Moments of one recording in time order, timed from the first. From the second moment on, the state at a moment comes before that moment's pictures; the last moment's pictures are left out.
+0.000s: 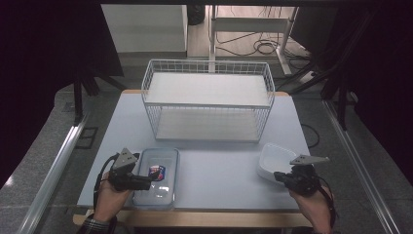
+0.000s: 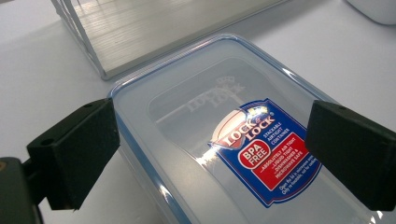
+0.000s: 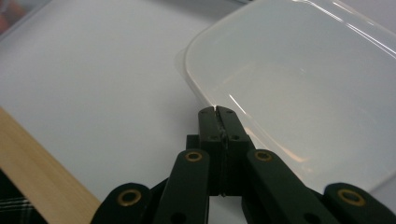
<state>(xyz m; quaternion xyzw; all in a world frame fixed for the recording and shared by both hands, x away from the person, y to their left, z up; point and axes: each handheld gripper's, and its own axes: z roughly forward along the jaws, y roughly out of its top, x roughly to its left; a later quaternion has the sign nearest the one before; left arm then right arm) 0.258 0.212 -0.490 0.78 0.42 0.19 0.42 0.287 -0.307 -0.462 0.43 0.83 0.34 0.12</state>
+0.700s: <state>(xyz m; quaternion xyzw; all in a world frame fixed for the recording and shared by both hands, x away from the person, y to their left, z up) 0.258 0.219 -0.488 0.77 0.43 0.20 0.43 0.326 -0.260 -0.454 0.41 0.83 0.35 0.15</state>
